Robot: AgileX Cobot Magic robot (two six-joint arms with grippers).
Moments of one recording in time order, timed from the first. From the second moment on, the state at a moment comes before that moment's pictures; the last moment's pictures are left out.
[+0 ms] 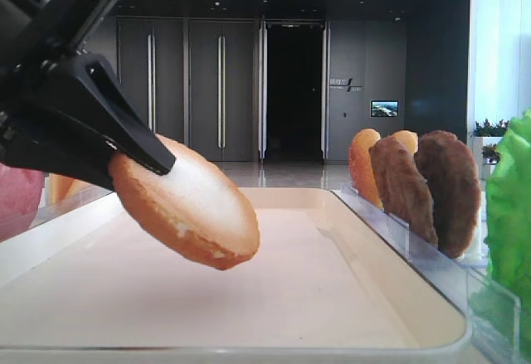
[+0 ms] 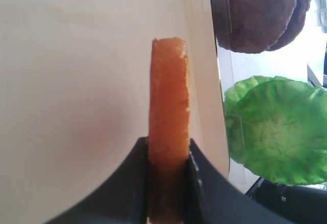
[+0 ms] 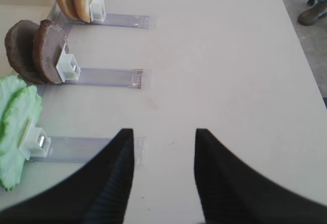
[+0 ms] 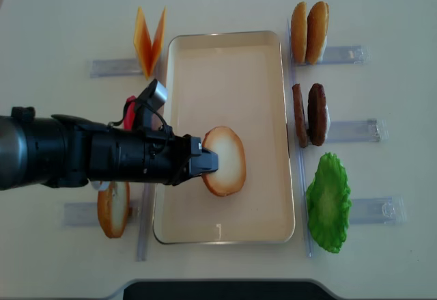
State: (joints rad) left arm -0.42 1.61 -0.53 -1.71 0.61 1.18; right arm 0.16 -0.01 -0.50 -0.06 1.14 0.01
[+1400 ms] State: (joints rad) left arm -0.42 1.61 -0.54 -1.71 0.55 1.26; right arm 0.16 -0.01 -0.50 -0.06 1.14 0.01
